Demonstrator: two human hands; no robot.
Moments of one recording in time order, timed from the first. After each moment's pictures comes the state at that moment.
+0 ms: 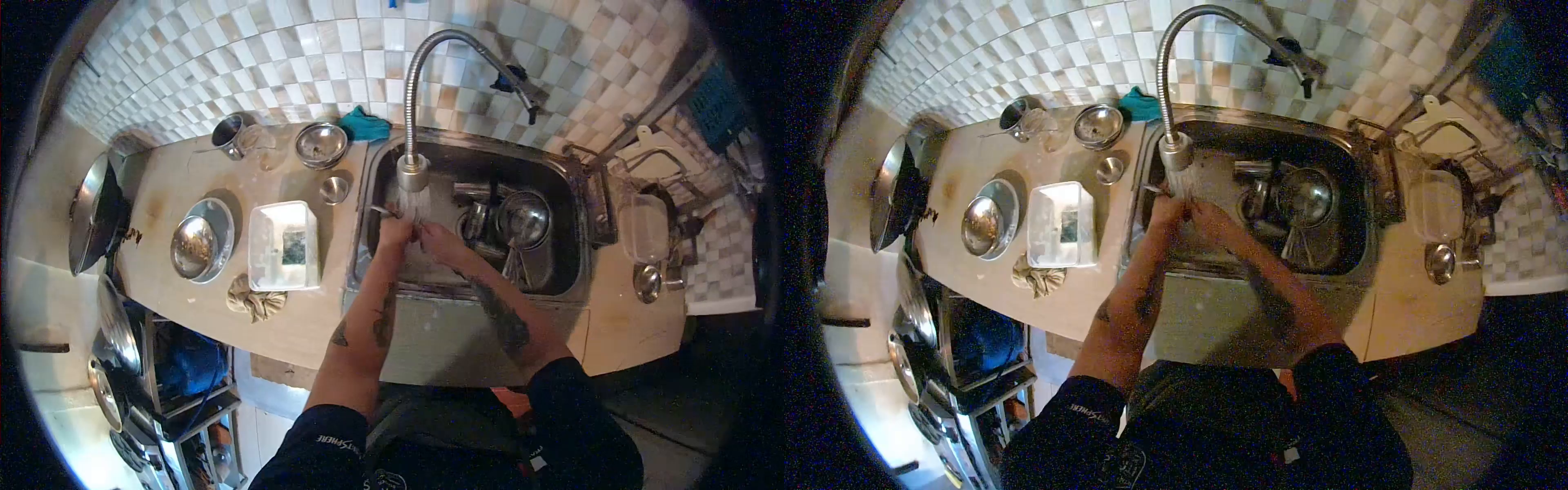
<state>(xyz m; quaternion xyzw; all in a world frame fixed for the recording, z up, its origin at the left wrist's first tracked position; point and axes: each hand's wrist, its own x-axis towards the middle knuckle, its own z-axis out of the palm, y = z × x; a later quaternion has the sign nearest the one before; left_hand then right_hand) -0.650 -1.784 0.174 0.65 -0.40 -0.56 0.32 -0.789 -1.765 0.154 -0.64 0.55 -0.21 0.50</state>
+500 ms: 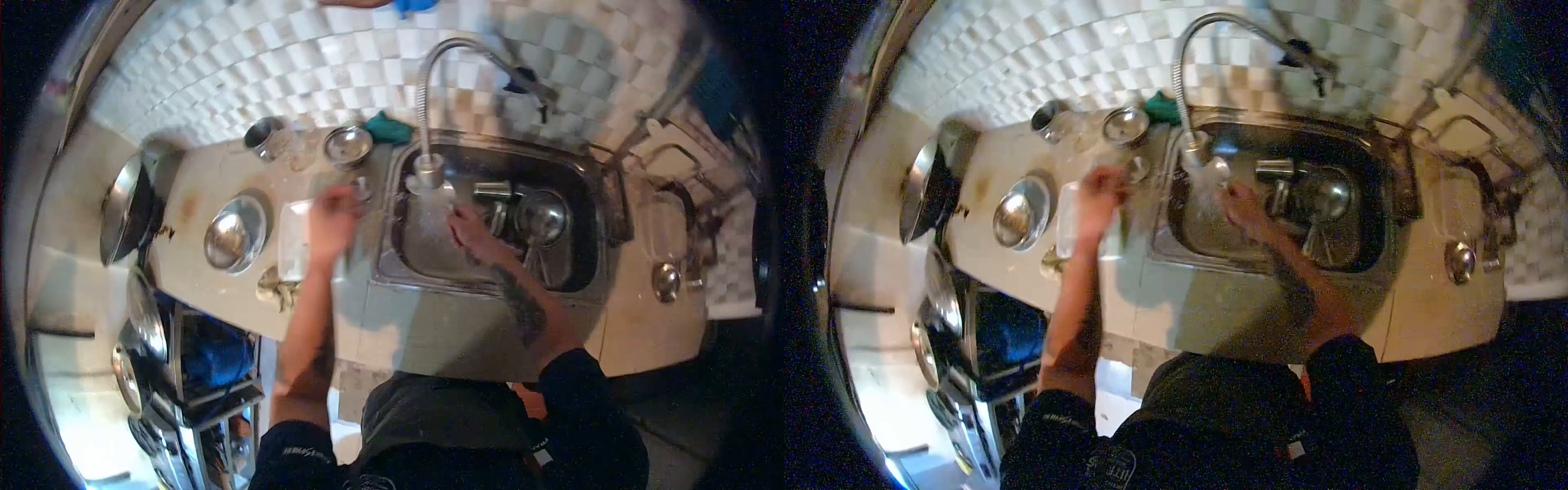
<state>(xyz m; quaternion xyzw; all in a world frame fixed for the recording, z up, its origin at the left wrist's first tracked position) -0.518 -1.755 0.287 0.56 -0.47 -0.43 0.53 -0.808 -1.774 0.149 -0.50 0.50 -0.33 0.62</state>
